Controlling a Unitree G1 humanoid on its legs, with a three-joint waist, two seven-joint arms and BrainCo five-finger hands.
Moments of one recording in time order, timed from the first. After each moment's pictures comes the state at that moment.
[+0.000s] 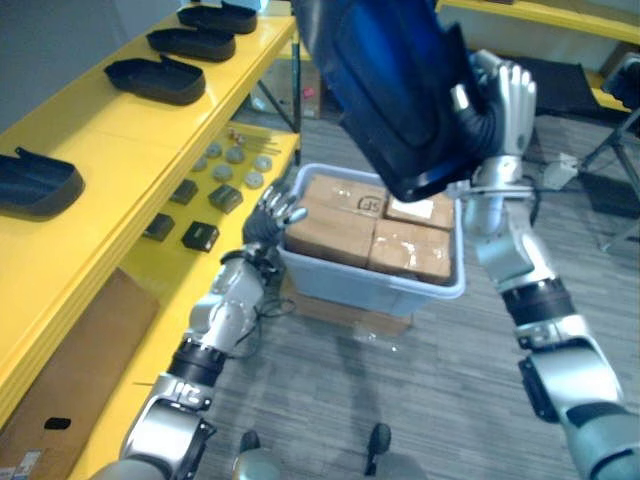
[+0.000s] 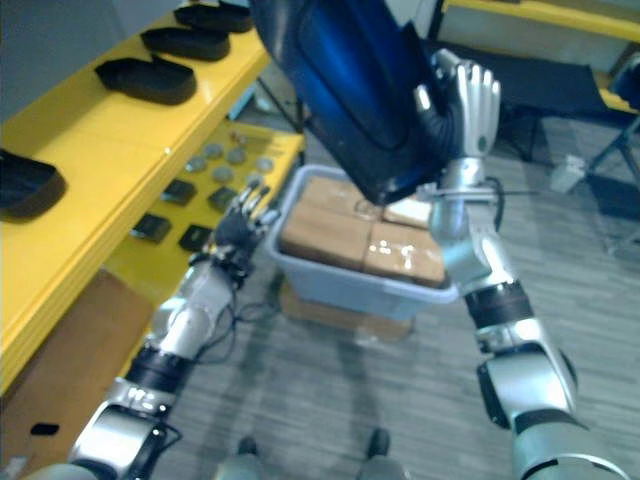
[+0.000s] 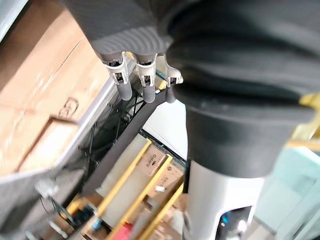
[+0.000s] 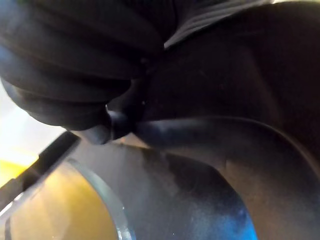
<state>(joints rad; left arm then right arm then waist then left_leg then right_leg) -0.54 0.26 -0.20 0.24 -1.05 0.12 0.14 -0.83 -0.49 0.25 0.39 -0.60 -0.10 -0.60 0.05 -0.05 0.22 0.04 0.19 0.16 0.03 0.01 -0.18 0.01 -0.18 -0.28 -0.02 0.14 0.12</state>
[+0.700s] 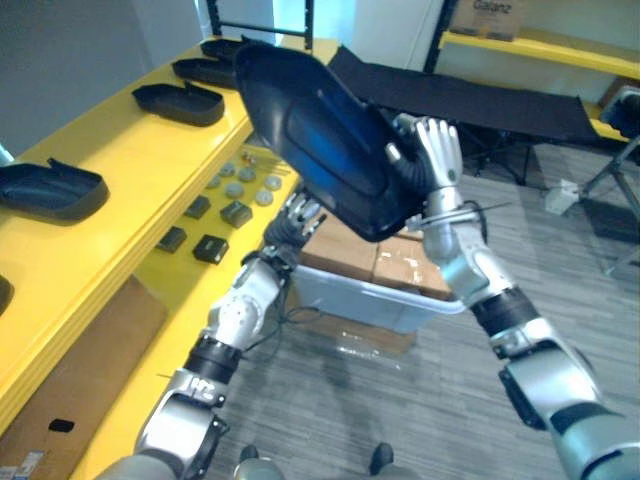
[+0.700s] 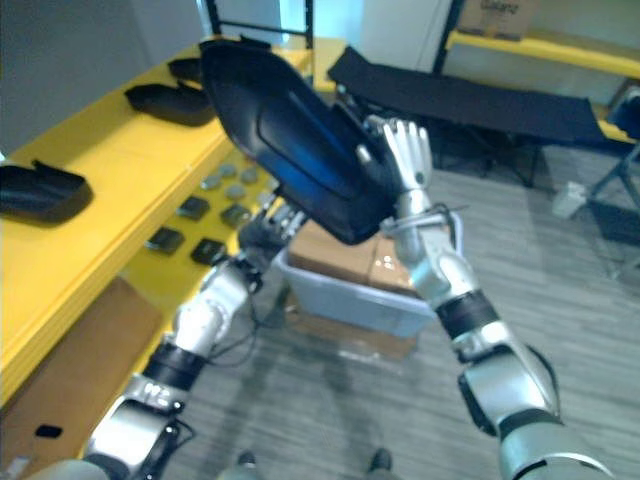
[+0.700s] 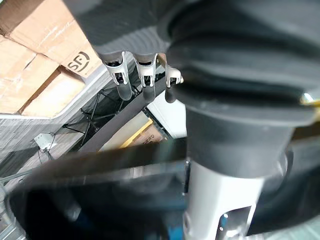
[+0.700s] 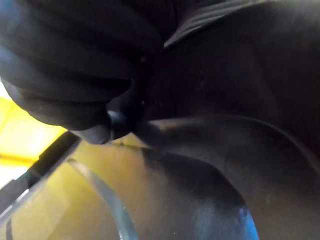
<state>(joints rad) -0.58 0.21 -0.26 0.27 -1.17 0.14 0.13 -0.83 -0.40 0.40 0.51 -0.65 -0.06 -0.56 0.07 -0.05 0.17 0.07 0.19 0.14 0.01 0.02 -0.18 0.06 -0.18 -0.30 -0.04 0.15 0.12</state>
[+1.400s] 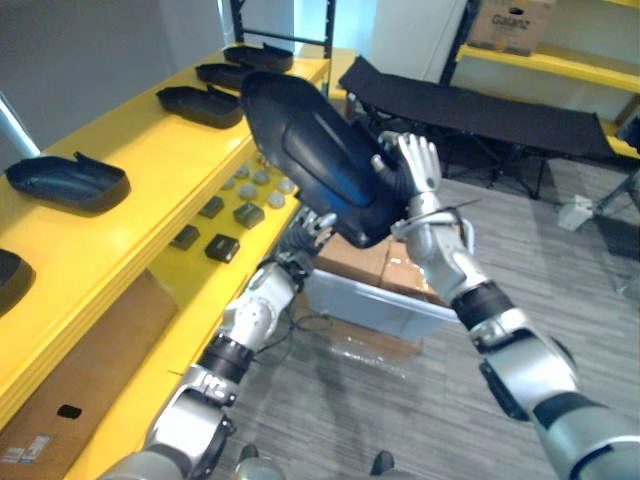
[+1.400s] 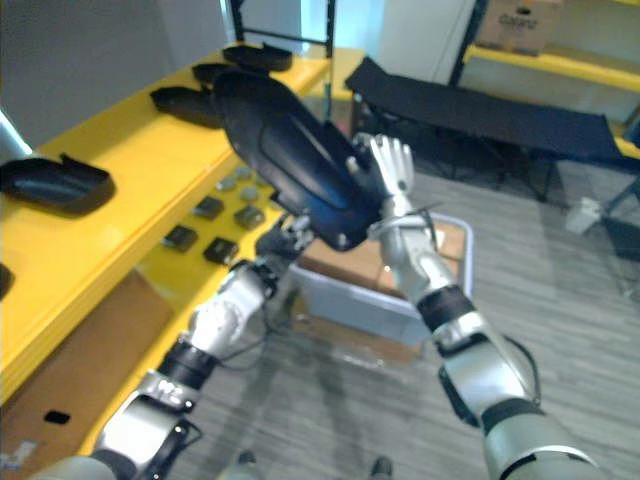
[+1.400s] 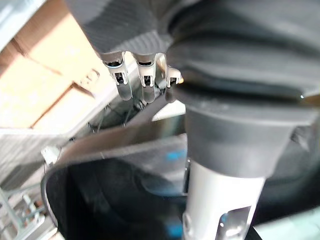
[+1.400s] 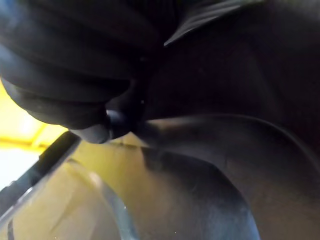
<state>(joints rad) -0.59 0.17 -0.30 0.34 -1.14 0.14 0.23 -0.89 -0.32 0.44 0.64 -0.60 -0.05 -0.55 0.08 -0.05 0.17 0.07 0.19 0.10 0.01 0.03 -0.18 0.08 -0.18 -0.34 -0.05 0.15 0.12</state>
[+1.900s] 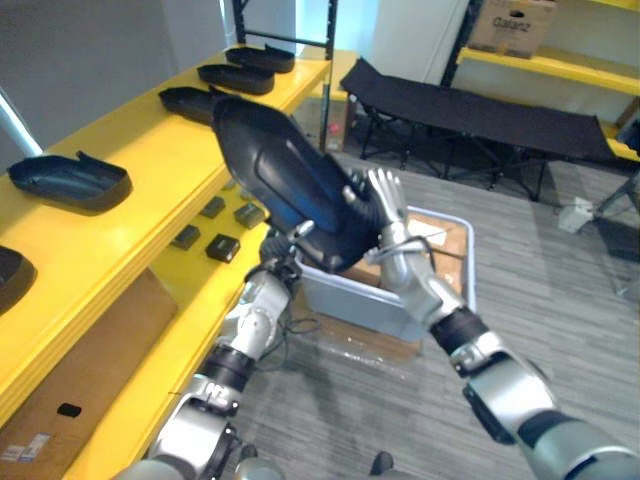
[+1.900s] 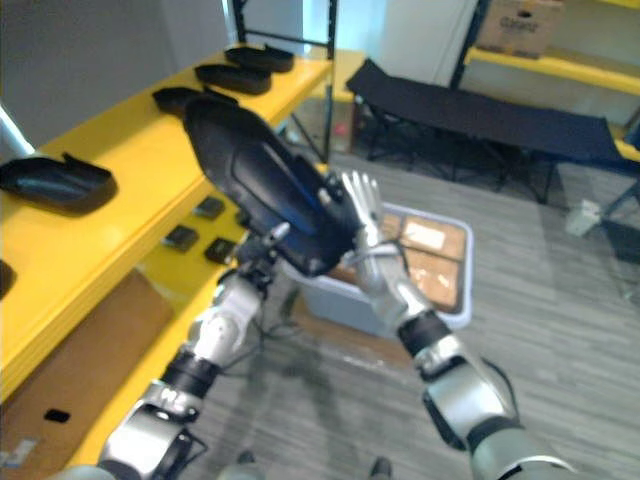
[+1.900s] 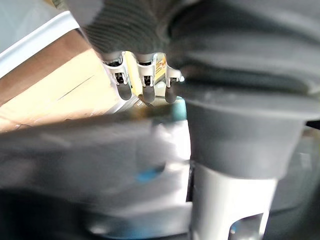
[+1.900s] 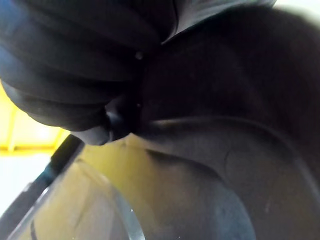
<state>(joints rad) -0.52 0.13 -0.20 0.38 -0.98 -0.03 0.33 -0.71 -0.21 0.47 0.57 -0.56 -0.09 -0.55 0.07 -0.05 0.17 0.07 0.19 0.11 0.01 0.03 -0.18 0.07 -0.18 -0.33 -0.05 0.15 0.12</state>
